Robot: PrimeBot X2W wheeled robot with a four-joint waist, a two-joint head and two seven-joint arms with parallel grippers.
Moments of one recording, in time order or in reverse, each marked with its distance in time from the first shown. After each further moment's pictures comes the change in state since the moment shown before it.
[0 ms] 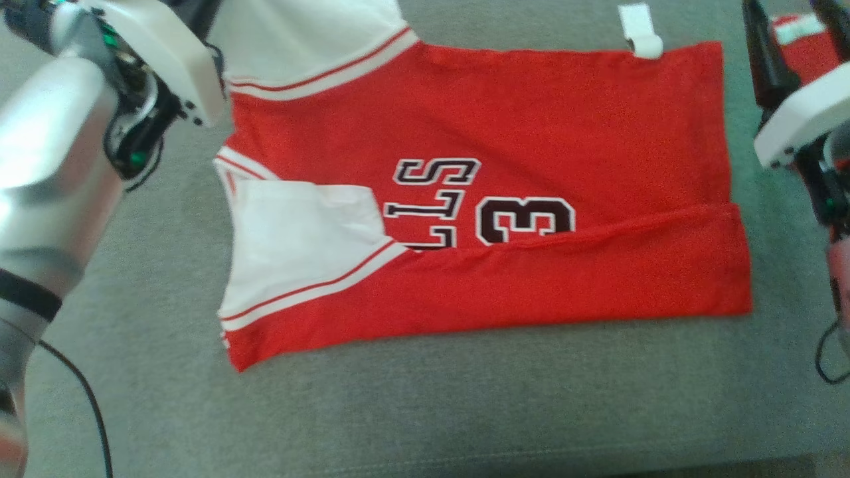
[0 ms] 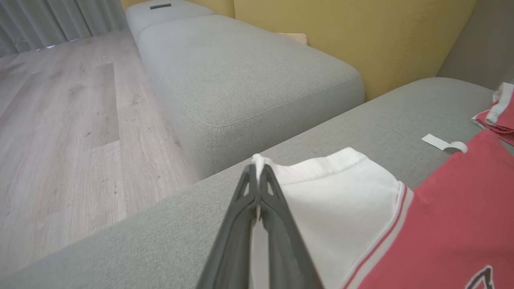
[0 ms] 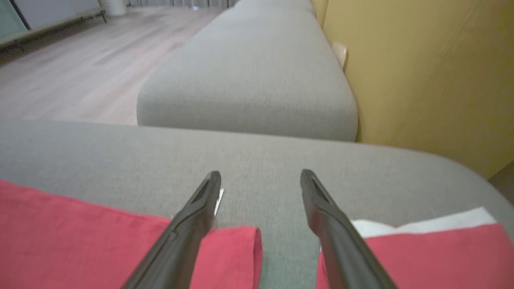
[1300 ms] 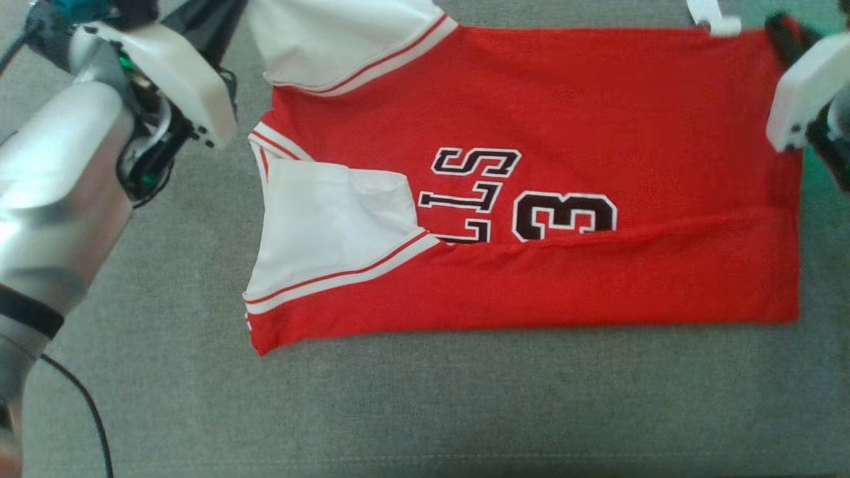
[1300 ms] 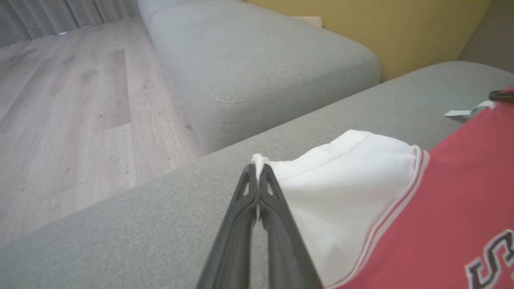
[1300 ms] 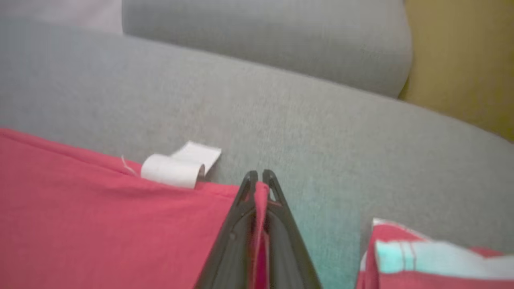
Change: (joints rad) left arm 0.042 0.022 -0.036 -0.082 0.007 0.022 -0.047; right arm -0.229 -0.129 0.326 0.377 0.095 0.000 0.083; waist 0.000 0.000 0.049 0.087
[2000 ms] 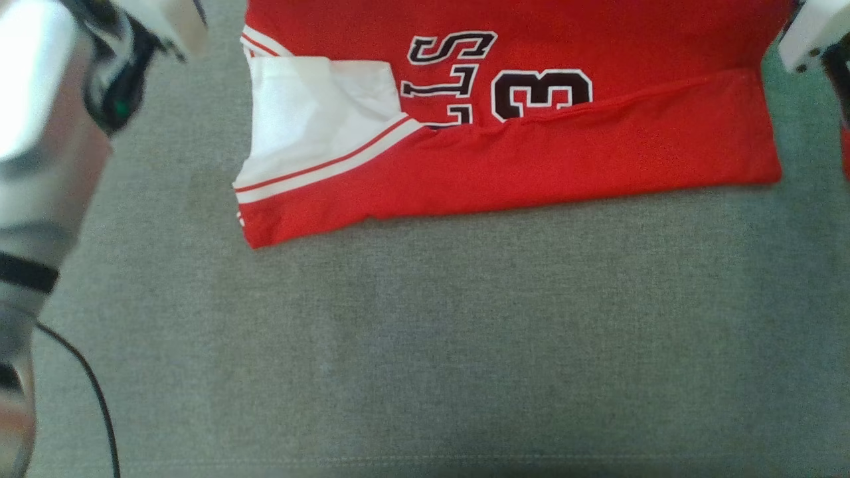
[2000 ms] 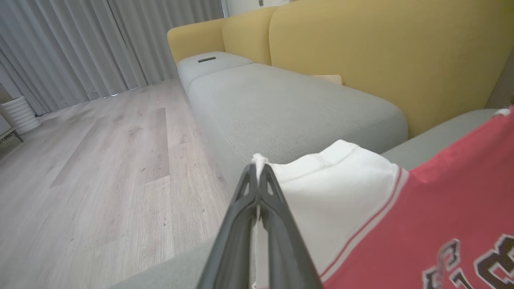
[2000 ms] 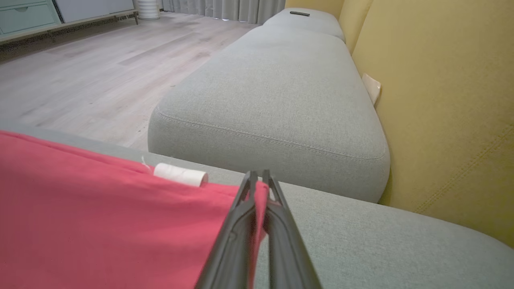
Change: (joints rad) left arm -0.062 -0.058 0.245 0.049 0.206 0.002 -0.042; right arm -0.163 0.030 0.027 0.056 0.041 0.000 -0.281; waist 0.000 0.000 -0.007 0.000
